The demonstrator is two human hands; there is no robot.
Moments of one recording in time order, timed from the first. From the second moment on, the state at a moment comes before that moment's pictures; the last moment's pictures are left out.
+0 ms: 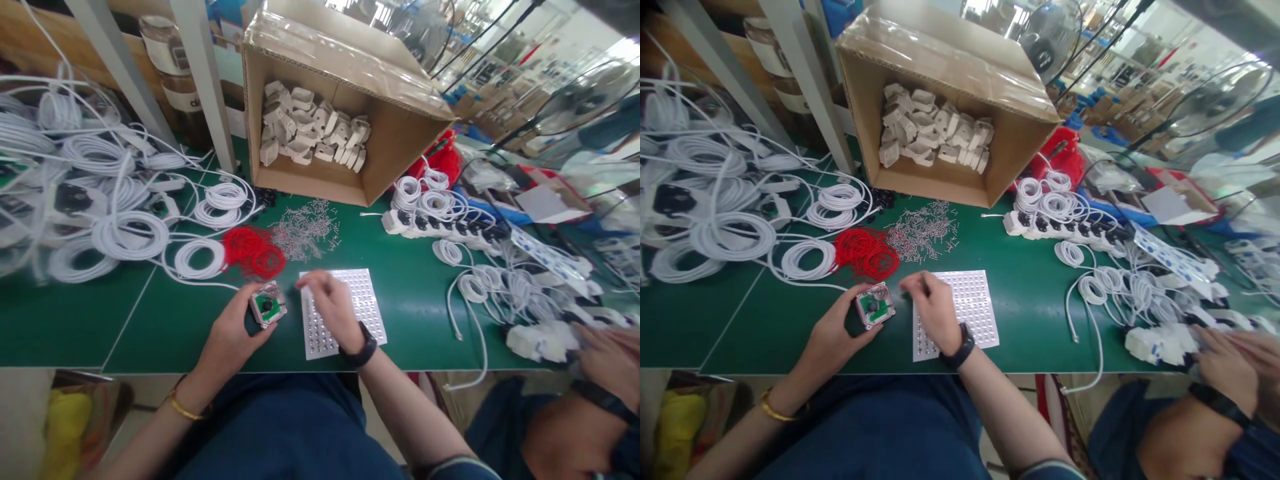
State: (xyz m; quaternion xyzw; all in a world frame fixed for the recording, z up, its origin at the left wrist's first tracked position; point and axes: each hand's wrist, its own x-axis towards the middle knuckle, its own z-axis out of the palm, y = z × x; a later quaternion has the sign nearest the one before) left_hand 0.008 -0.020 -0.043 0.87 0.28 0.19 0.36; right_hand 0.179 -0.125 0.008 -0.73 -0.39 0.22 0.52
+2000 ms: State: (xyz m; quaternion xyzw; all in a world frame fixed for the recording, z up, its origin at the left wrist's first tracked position) left_hand 0.006 -0.019 -0.032 0.68 0.23 0.22 0.66; right_hand 0.125 -0.123 0.003 -0.53 -0.07 0.38 0.76
